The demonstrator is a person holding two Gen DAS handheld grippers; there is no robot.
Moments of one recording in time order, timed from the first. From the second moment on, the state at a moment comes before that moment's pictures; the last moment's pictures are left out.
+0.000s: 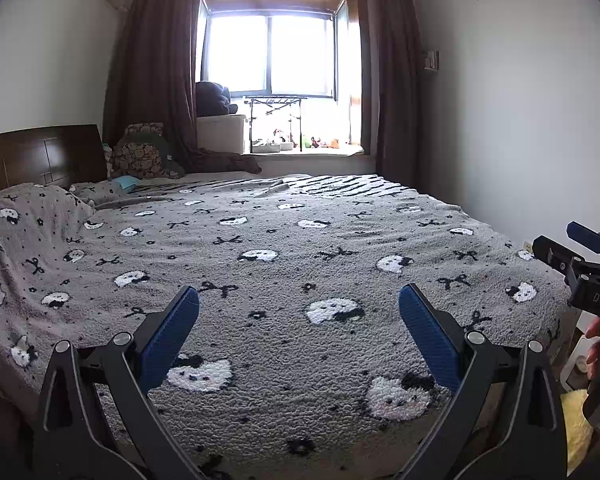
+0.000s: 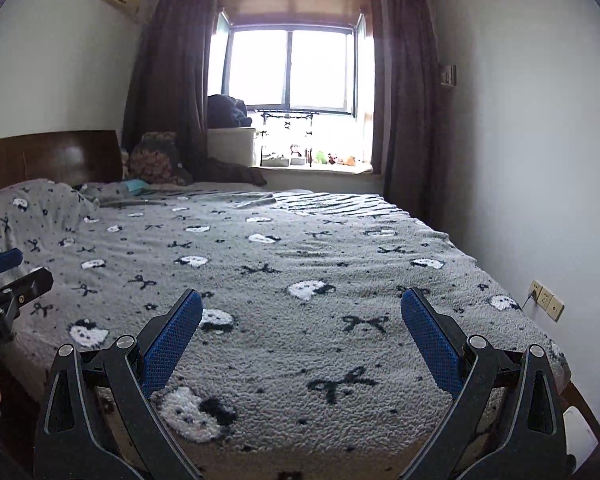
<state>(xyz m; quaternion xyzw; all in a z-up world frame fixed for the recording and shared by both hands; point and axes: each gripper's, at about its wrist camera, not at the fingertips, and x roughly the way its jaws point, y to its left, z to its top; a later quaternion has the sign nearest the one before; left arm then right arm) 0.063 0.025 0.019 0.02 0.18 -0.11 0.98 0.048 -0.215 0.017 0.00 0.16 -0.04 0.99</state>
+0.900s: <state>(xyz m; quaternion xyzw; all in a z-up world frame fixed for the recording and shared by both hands) 0.061 0.026 0.023 0.01 0.18 -0.11 0.98 0.054 -0.192 0.027 0.00 0.15 -0.02 0.99</state>
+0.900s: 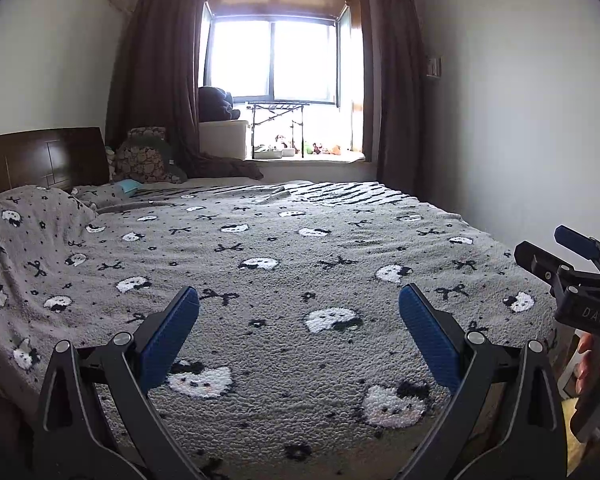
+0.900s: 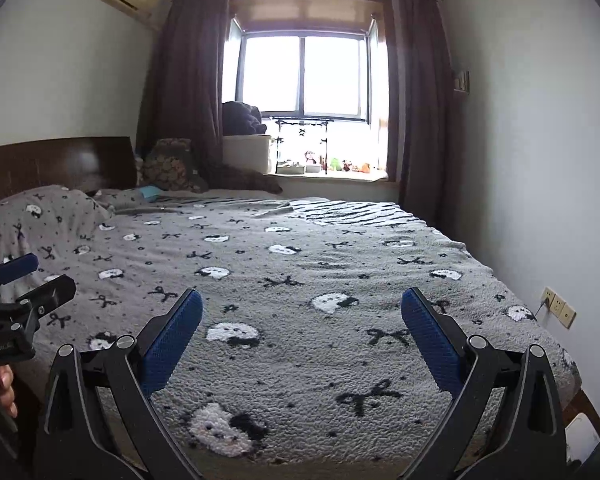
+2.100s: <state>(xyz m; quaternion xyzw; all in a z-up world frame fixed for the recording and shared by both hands) 0.065 0.029 0.026 0.02 0.18 -0.11 0.98 0.053 -0.192 0.028 0.00 0.16 -0.02 0.99</state>
